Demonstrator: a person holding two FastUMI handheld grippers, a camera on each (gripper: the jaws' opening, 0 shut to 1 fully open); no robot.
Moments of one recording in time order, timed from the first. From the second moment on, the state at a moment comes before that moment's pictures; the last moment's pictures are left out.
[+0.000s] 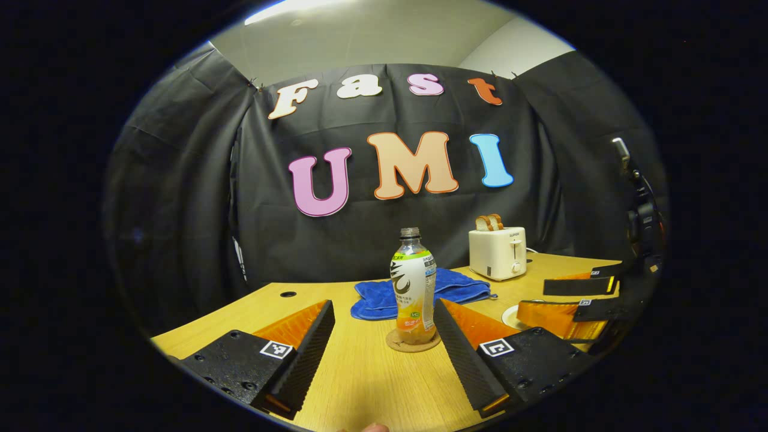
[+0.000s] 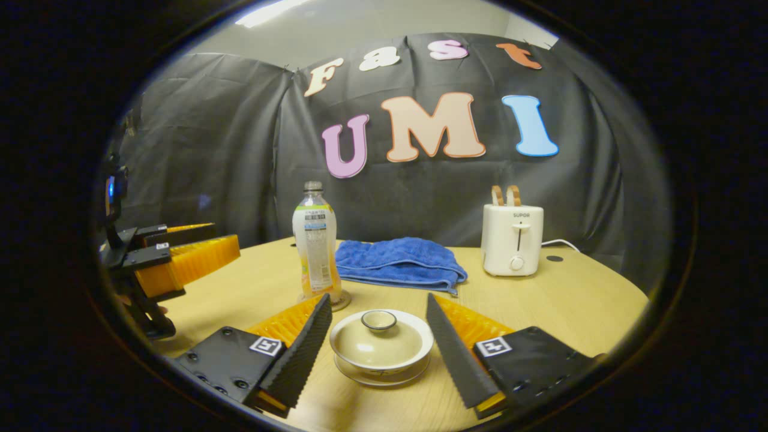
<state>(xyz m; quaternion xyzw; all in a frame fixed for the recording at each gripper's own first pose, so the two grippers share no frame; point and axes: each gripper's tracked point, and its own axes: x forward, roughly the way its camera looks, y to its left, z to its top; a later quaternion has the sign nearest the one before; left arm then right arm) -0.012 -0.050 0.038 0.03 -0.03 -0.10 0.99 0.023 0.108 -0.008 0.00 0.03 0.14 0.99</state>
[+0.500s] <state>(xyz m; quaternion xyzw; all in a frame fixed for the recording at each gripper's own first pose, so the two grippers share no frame) -0.028 -0.067 0.009 0.02 -0.02 -0.09 1.00 -0.020 0.073 0.000 0.00 0.00 0.08 1.00</state>
